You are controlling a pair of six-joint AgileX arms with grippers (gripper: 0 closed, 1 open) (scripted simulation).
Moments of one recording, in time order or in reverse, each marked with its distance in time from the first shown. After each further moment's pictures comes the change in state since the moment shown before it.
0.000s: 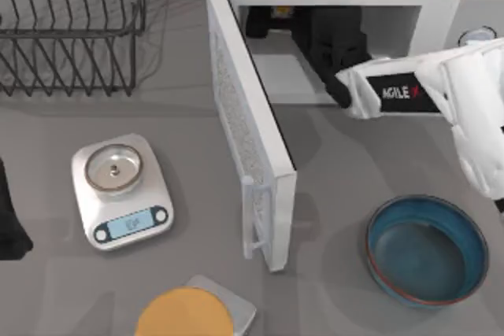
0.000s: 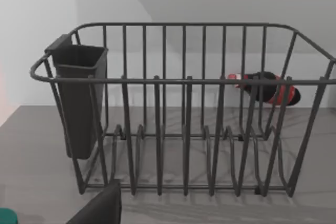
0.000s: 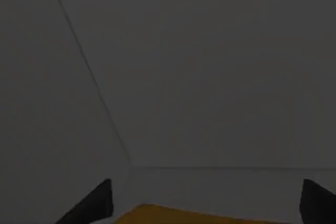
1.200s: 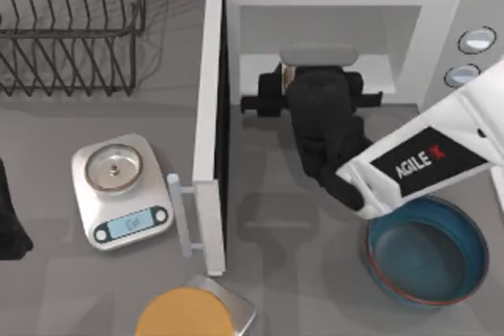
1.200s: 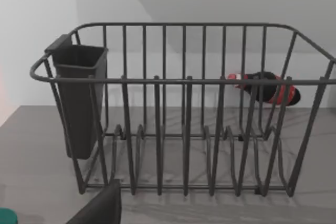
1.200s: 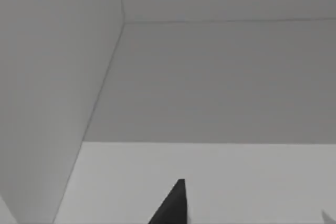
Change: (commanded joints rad) left arm 0.000 0.000 0.000 0.000 0.000 0.000; right arm 0.110 -0.388 -0.623 0.233 0.099 0.047
